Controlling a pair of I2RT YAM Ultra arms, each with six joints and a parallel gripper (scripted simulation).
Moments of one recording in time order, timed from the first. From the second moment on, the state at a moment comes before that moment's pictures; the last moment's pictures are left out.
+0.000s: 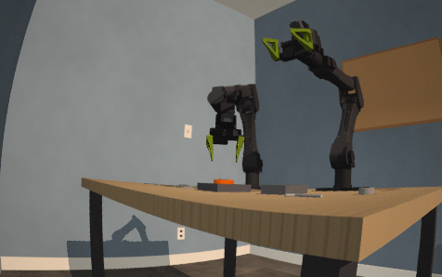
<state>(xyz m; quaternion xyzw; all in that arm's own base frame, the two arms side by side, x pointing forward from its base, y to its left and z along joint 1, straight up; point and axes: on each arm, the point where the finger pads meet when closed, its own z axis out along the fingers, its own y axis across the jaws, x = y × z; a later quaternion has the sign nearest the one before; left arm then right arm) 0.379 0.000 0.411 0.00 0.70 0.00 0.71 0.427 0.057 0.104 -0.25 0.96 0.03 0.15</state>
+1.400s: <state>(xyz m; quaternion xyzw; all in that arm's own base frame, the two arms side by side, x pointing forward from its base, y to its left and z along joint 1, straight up) 0.381 0.001 0.407 0.00 0.71 0.00 0.71 0.385 0.001 0.398 0.00 0.71 0.00 0.70</state>
